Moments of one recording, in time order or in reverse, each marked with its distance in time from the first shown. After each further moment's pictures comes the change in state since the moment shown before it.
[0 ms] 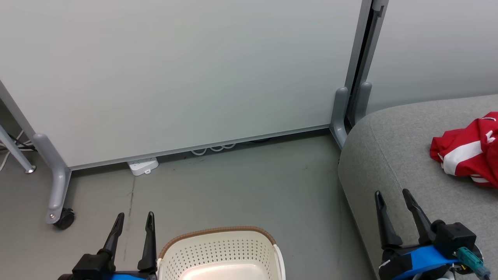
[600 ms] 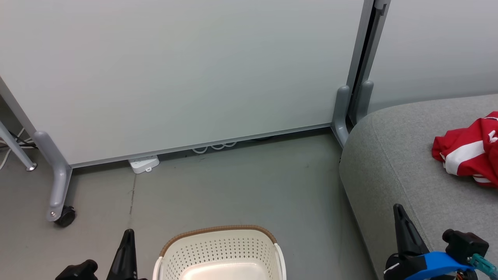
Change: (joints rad) left arm 0.025 -0.007 0.020 0.052 -0.210 -0.003 0.065; right arm 0.027 0.017 -0.022 0.040 0.205 0.000 0.061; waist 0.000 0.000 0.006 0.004
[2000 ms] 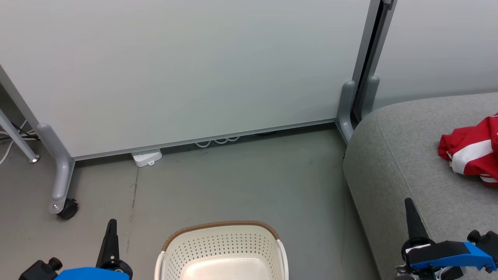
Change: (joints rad) left arm -0.046 0.001 0.071 -0.024 -0.610 -0.031 0.153; right arm -0.022 0.034 -0.071 -0.045 0.596 0.000 0.155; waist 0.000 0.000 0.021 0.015
